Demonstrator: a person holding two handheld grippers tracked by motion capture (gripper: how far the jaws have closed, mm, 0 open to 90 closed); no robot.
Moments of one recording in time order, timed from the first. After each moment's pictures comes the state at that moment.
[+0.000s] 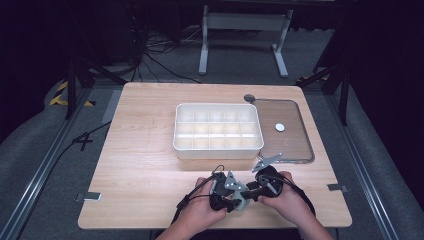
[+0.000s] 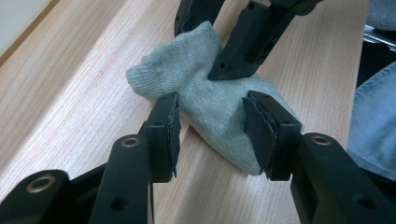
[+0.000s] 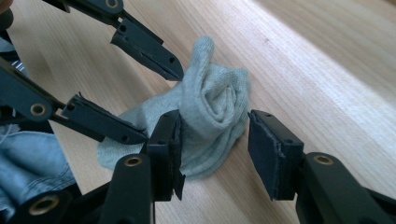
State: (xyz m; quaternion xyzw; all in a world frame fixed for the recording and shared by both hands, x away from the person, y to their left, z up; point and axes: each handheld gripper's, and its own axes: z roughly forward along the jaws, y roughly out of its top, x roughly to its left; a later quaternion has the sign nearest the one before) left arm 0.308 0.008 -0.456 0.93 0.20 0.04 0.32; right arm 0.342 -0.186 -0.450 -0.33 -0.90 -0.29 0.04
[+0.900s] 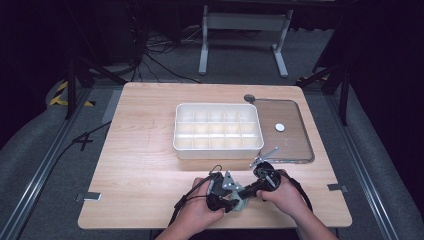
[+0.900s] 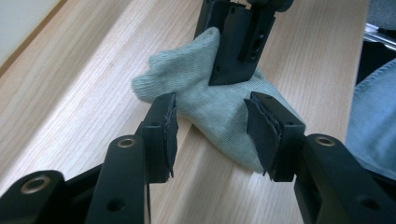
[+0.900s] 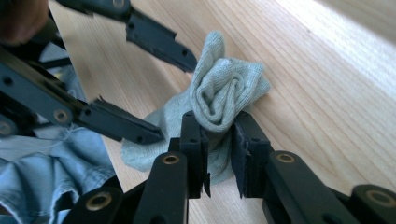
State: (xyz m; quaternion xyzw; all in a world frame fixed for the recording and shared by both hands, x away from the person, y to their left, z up) left arm 0.308 0.020 -0.449 0.93 0.20 0.03 0.32; right arm 0.356 -0.183 -0.456 -0.33 -0.88 -0.30 0.14
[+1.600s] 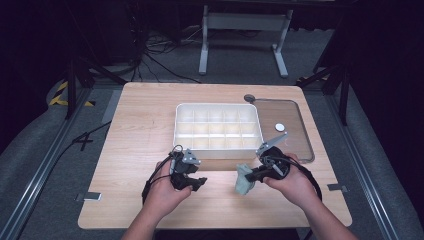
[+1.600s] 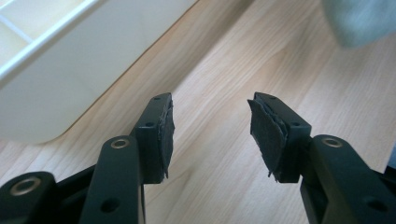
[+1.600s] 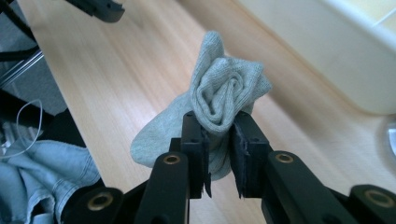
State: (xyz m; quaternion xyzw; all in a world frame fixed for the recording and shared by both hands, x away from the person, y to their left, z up) left arm 0.340 0.107 -0.417 0.89 0.33 0.06 0.31; right arm 0.364 -0.190 -0.387 -0.31 -0.90 -0.29 0.03
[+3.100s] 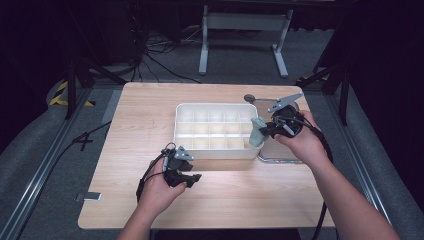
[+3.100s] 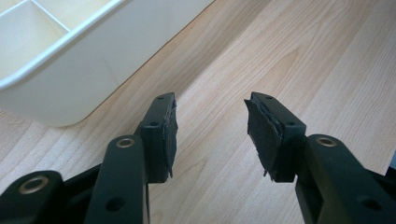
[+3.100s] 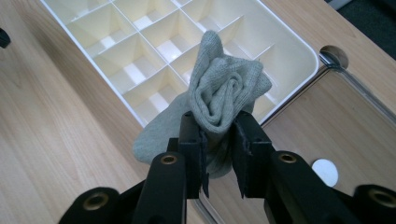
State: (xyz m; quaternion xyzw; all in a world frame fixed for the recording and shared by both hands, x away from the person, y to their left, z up) left arm 0.344 0.121 -0.415 0.88 0.34 0.06 0.32; right arm 0.437 -0.213 -0.320 -0.30 -0.90 -0.28 -0.15
